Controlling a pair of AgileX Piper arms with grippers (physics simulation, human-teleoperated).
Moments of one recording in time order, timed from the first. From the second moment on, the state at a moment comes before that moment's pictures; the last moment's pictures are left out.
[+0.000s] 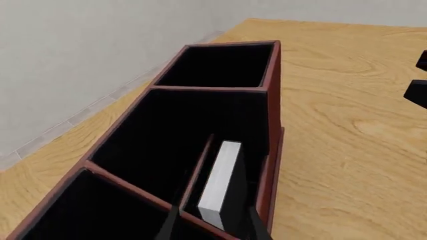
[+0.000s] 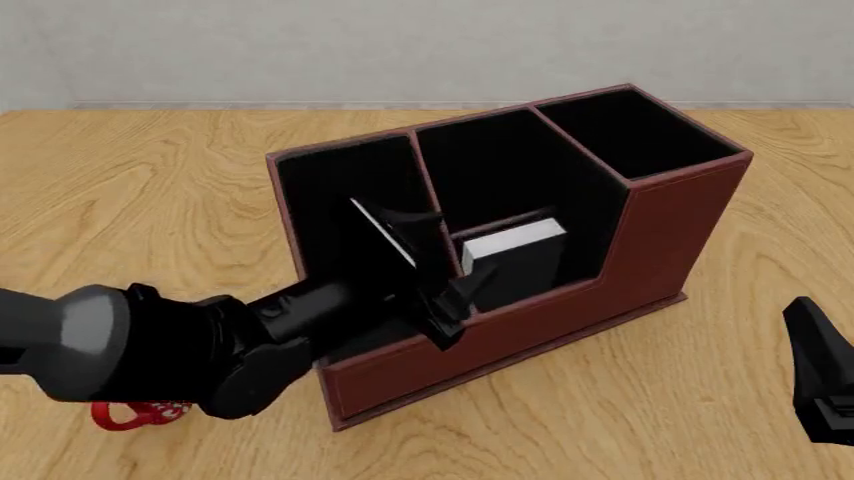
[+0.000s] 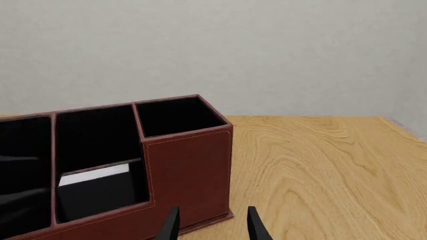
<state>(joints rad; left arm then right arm) -0.84 1.63 -0.64 -0.74 0.18 0.00 0.00 0.00 0.00 -0.01</state>
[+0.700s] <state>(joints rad) -0.80 1.44 -0.45 -0.77 0.21 0.00 0.00 0.00 0.00 -0.01</state>
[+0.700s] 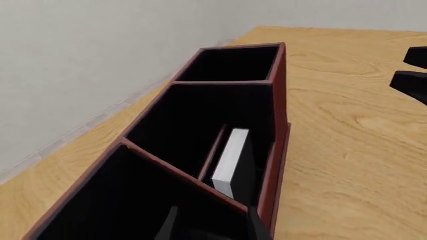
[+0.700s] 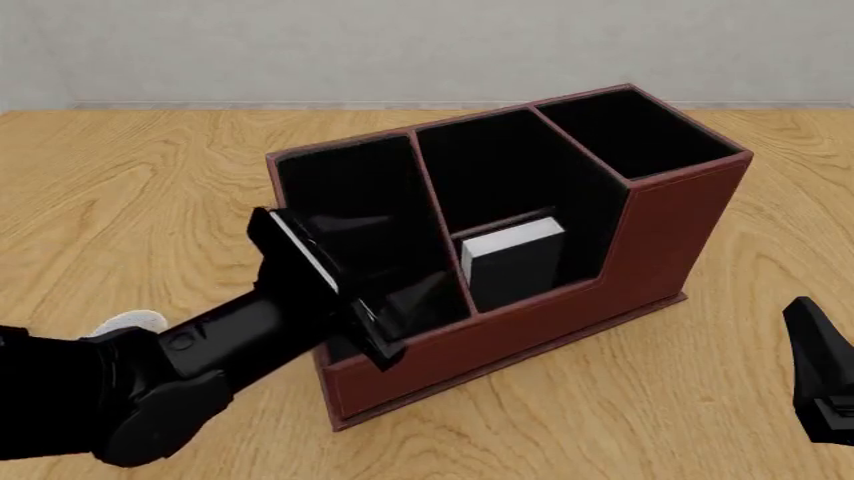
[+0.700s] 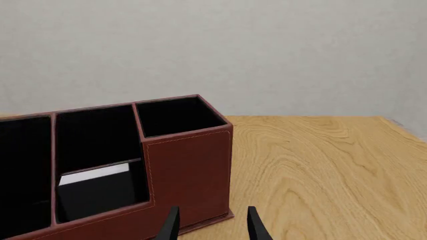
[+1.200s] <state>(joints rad) -0.69 1.10 -0.27 -0.66 0.17 0.00 0.00 0.00 0.00 -0.01</state>
